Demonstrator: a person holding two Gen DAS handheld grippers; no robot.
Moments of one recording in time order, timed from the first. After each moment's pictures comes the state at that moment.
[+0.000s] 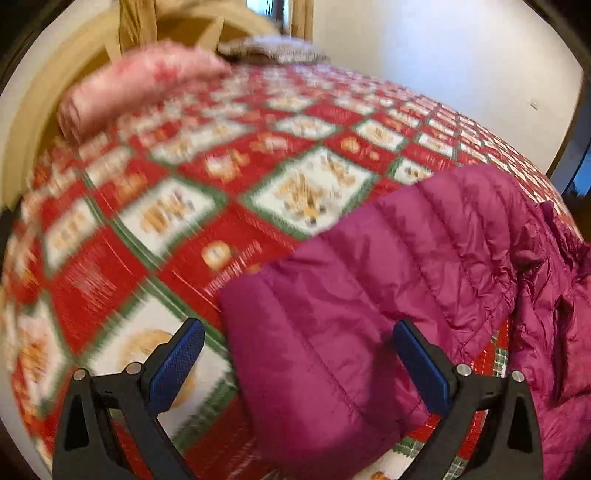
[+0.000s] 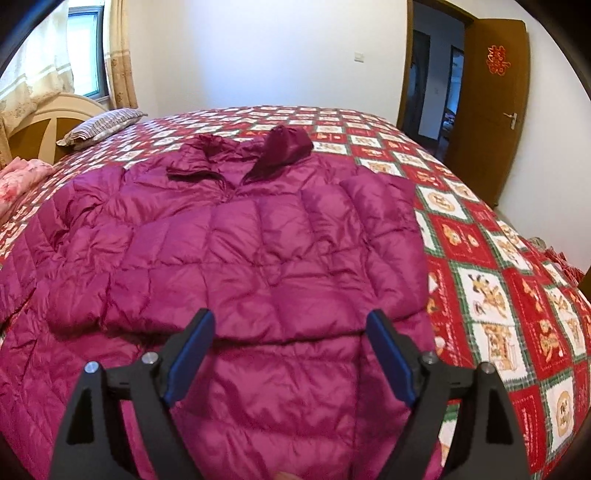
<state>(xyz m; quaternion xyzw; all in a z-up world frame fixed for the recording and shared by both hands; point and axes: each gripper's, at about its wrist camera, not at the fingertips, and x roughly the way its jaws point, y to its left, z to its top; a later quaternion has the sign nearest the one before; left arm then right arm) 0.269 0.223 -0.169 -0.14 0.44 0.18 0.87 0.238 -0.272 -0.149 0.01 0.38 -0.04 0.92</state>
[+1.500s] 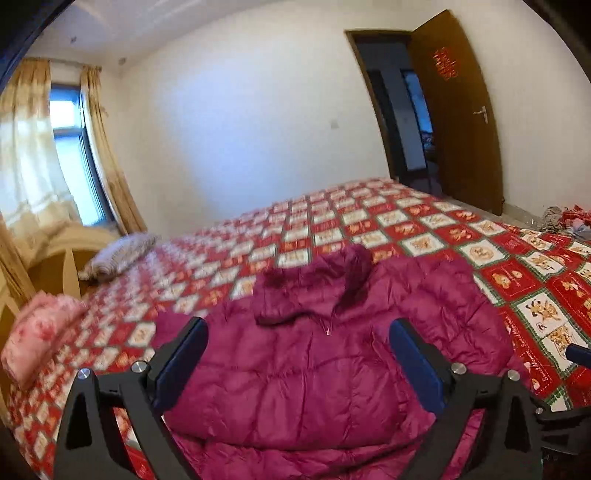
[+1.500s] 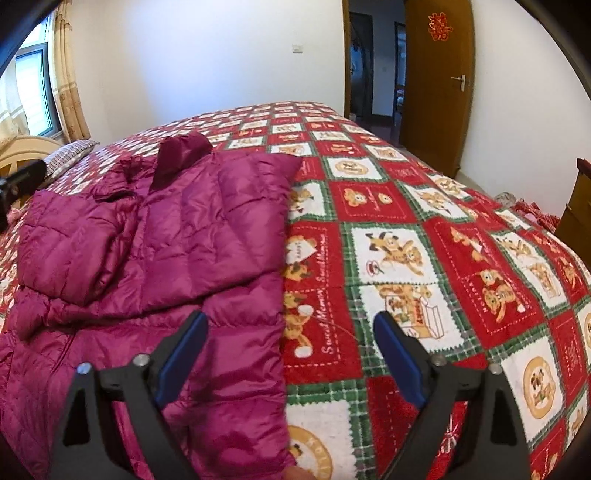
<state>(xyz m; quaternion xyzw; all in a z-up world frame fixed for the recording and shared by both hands) 0.267 -0.188 -0.056 0.16 0.18 -0.06 0.97 0.202 -0.367 -0.151 0.07 0.38 -0.10 0.92</state>
